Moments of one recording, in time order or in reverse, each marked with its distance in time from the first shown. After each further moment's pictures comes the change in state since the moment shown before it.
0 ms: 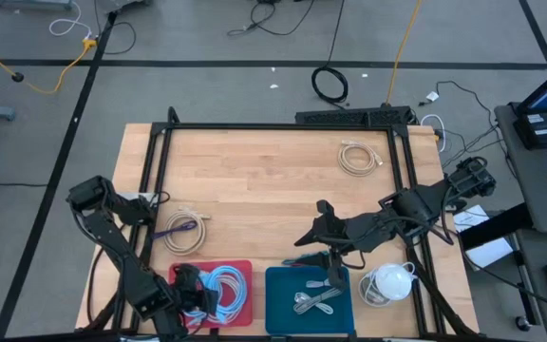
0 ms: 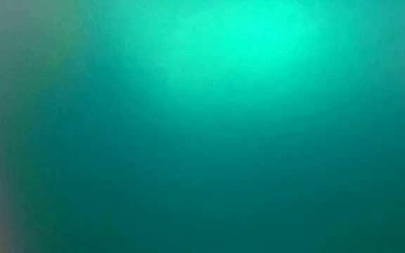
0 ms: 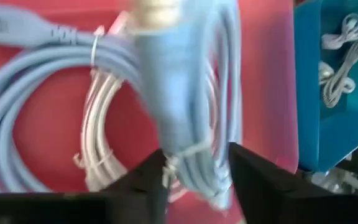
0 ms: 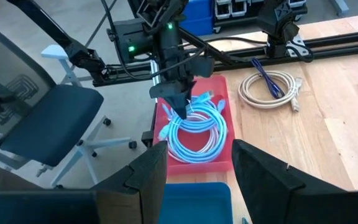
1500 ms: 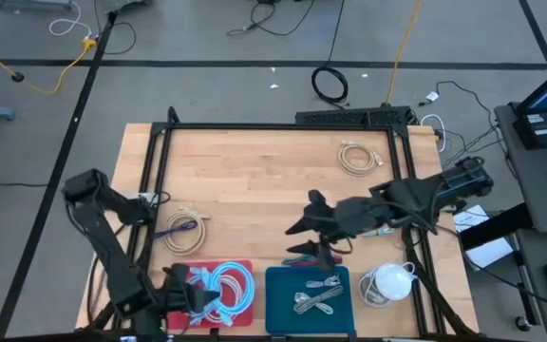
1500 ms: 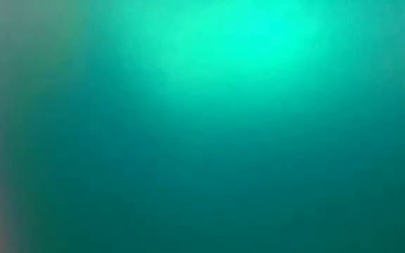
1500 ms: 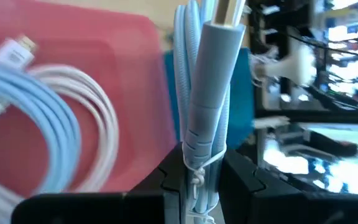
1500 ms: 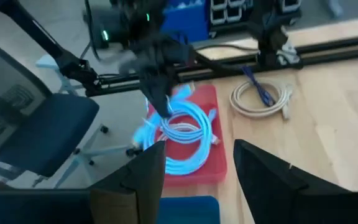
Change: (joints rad) left arm -0.070 -0.074 0.000 0.106 -0.397 -0.015; right arm -0.092 0.014 0.002 0.041 -0.057 -0.033
